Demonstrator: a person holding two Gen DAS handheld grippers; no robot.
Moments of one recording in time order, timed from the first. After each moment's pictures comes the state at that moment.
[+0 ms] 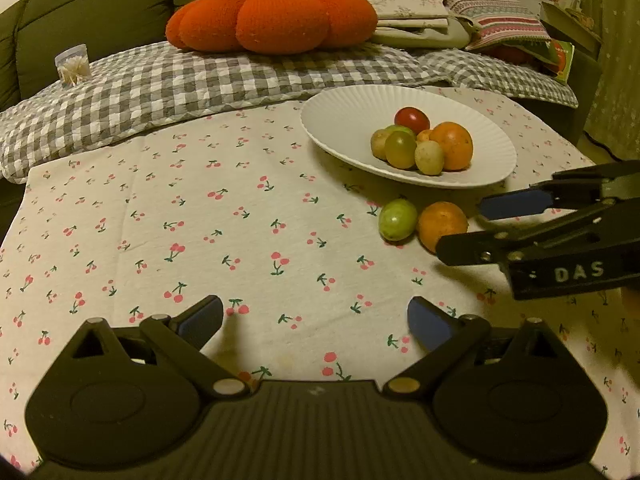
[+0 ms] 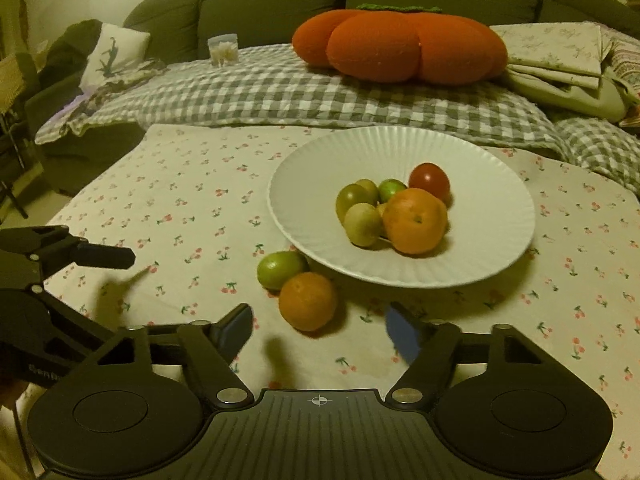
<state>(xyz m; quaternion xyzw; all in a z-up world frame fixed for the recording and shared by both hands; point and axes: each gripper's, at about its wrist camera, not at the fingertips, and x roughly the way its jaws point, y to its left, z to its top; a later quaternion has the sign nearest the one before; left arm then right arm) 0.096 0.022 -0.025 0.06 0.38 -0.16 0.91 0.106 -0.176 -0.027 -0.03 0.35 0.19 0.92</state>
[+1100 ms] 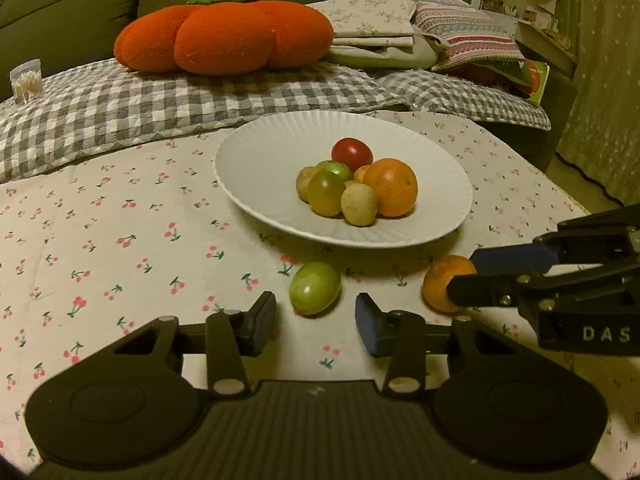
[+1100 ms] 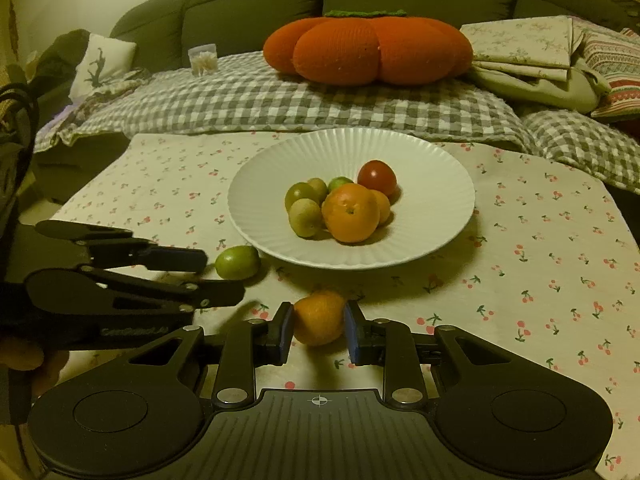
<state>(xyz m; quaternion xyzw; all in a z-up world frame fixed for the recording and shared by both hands) 0.124 -0.032 -0.027 0.03 0.35 -0.21 0.91 0.093 -0.218 -0.018 -0.02 0.35 0.17 0.92</state>
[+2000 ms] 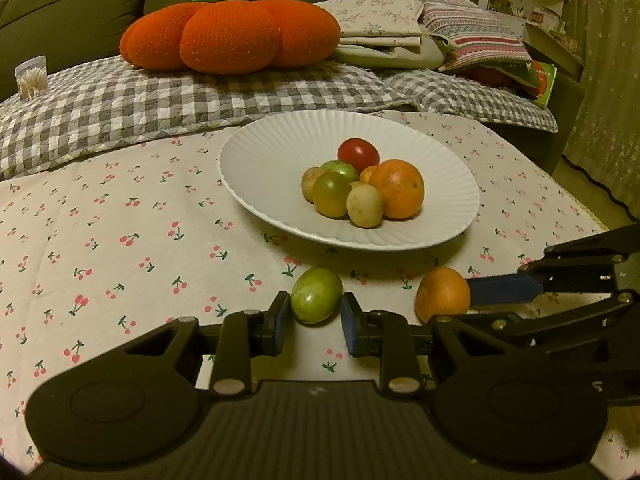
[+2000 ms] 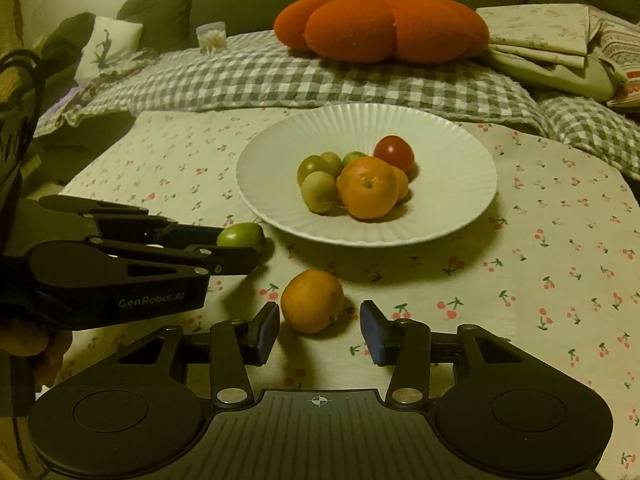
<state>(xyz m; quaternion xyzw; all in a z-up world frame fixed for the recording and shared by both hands) 0.124 -0.031 -0.027 0.03 0.36 -0.20 0.91 0.099 -0.209 -0.031 -0.03 0.37 0.18 0.91</state>
